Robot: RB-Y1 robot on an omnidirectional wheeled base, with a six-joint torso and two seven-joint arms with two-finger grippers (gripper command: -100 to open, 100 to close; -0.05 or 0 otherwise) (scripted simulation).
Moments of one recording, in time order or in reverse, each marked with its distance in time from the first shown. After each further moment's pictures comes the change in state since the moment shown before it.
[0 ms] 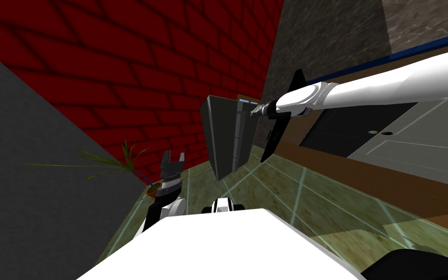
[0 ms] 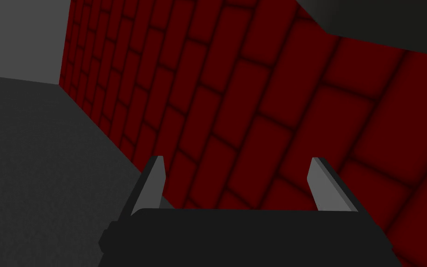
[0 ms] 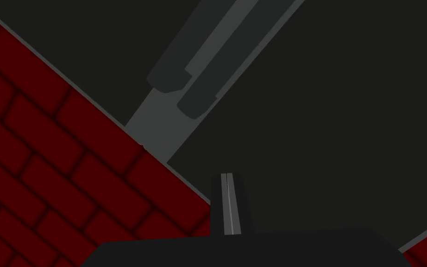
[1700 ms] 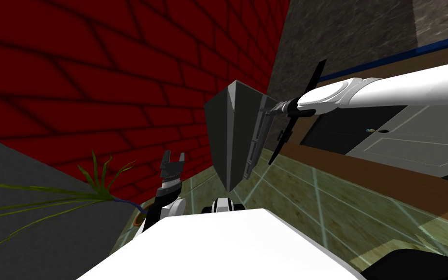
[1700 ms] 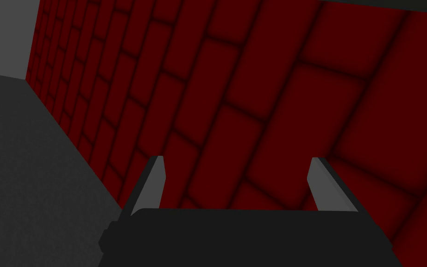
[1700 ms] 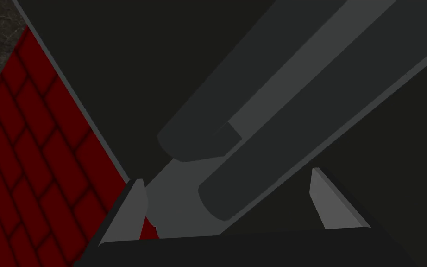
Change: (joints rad) left arm 0.000 0.000 0.000 0.000 0.000 0.000 0.000; right arm -0.021 0.081 0.171 0.240 -0.002 -0.051 0.070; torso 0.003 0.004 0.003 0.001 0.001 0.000
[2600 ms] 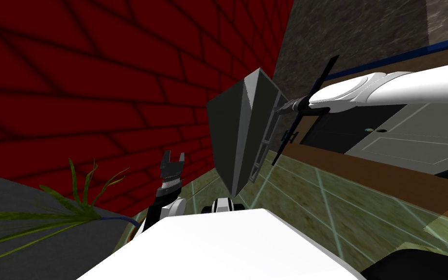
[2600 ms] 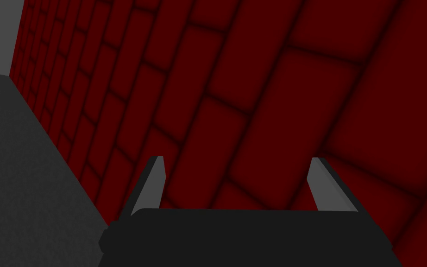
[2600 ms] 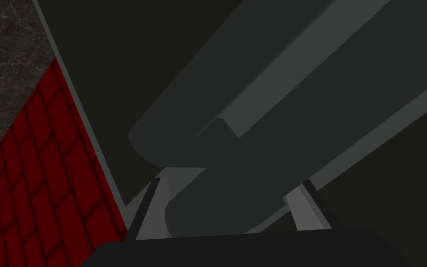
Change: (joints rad) left arm 0.000 0.000 0.000 0.000 0.000 0.000 0.000; right arm -0.048 0.028 0.102 0.080 -0.002 -0.017 0.017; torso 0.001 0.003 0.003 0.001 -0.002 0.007
